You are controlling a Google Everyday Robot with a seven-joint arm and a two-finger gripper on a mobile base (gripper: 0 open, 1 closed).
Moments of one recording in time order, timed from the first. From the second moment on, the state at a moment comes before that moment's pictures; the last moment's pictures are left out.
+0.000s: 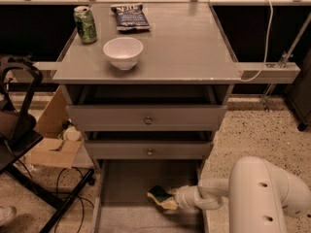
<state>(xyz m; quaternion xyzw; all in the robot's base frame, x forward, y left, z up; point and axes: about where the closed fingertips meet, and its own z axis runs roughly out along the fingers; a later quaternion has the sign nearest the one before) 0.512 -0.063 0.167 -0.43 0.82 0.29 0.25</state>
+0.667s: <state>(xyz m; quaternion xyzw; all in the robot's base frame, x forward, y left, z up) 0.512 -0.063 0.167 -0.43 0.82 0.29 0.25</state>
